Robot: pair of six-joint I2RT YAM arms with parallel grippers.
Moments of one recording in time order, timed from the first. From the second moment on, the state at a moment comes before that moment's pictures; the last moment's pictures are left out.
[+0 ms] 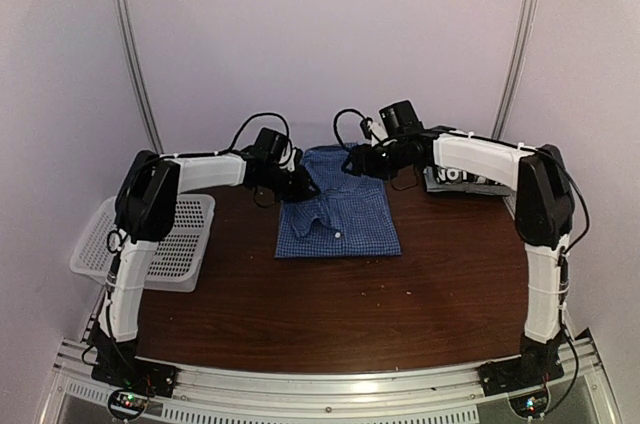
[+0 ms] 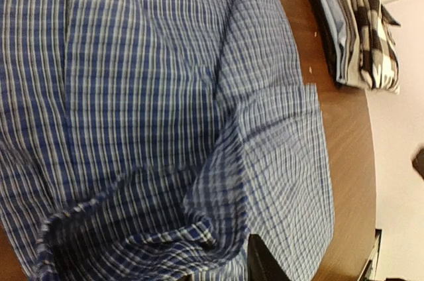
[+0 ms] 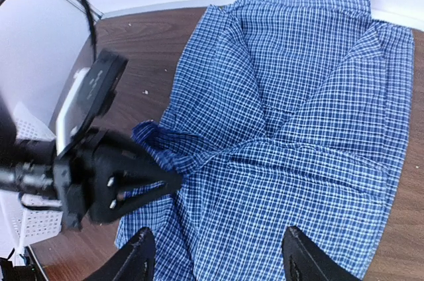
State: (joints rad) left arm -0.55 2.32 1.80 -0.25 0.42 -0.61; right arm 0.52 2.11 1.80 -0.40 -0.24 0.41
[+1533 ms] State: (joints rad) left arm -0.43 2.29 1.75 -0.34 0.39 -0.51; right arm 0.42 2.27 1.75 -0.36 -0.05 0.32
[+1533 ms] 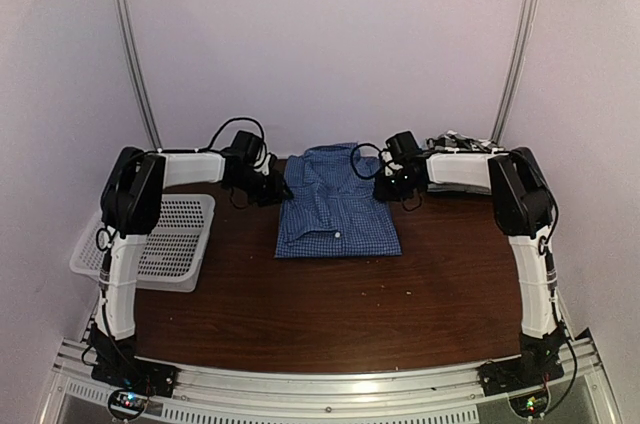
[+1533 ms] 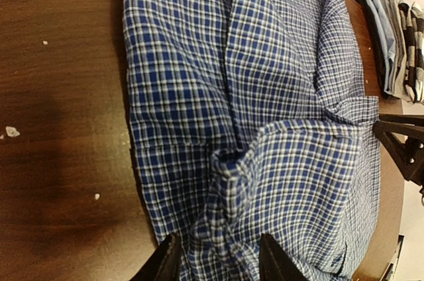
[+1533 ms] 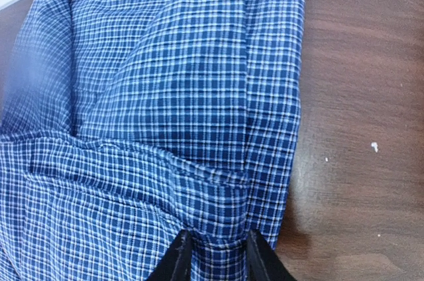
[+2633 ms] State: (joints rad) left arm -0.42 2.33 1.81 -0.34 0.34 -0.52; right arm 0.40 2.27 1.72 -0.34 -0.02 0.36
